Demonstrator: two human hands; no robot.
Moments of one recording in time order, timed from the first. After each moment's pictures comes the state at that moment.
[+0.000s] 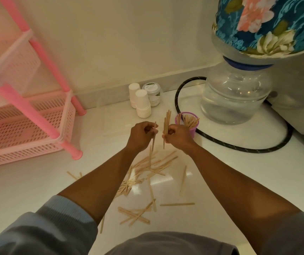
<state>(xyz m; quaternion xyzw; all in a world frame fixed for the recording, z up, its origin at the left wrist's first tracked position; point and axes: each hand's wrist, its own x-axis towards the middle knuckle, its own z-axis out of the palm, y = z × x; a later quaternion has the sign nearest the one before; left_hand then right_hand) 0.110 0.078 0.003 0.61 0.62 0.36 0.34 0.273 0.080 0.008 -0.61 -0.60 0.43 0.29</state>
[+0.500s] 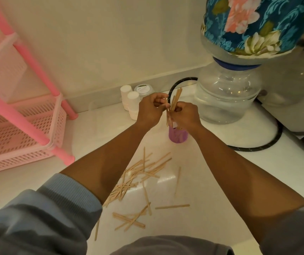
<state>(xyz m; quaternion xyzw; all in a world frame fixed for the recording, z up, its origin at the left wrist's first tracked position) 0.171 0.136 0.063 0.61 0.55 0.46 0.35 0.306 0.114 0.063 -0.63 -0.58 0.32 0.40</state>
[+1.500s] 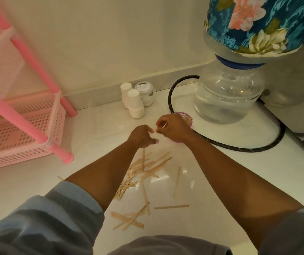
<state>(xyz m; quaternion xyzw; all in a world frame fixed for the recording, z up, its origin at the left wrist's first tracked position) 0.131 0.107 0.003 0.66 0.68 0.06 0.31 0.288 0.102 0.042 -0.57 -0.73 0.32 0.22</state>
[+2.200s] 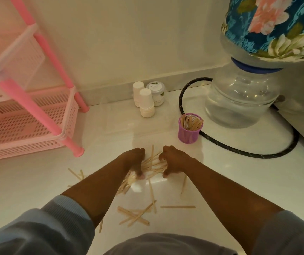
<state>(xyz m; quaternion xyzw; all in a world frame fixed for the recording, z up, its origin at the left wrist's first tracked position) 0.075 0.048 -0.022 0.72 0.61 -0.23 0.25 0.263 0.059 -0.045 -0.48 -0.83 0.25 -0.11</state>
